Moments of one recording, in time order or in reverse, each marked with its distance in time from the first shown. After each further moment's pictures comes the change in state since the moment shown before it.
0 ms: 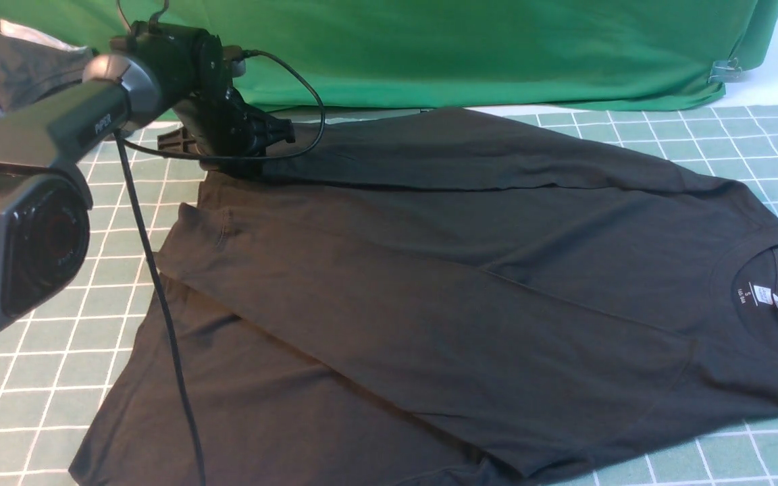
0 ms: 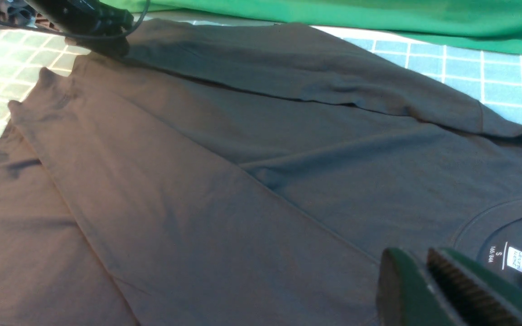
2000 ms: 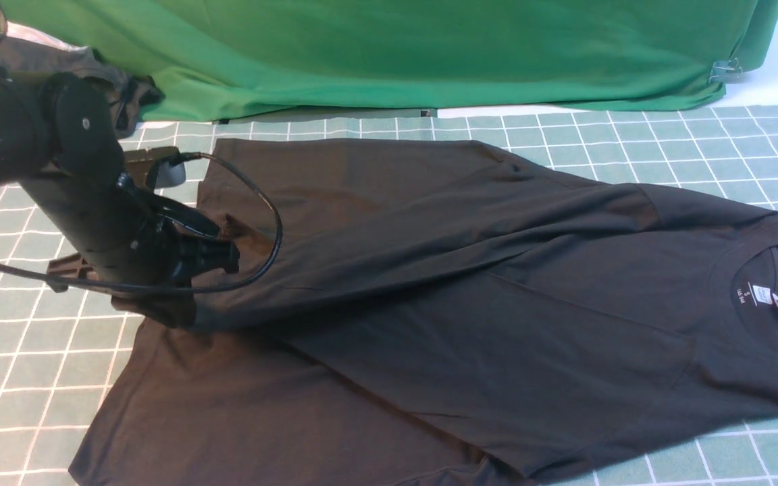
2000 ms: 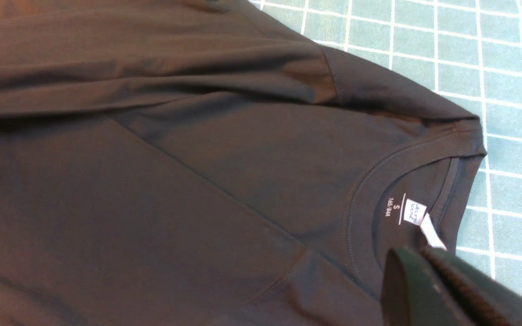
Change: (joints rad) right arm 0.000 0.331 -0.150 -0.312 0.048 0.178; left arm -0.020 -0.730 0.951 -0.139 0.097 0.100
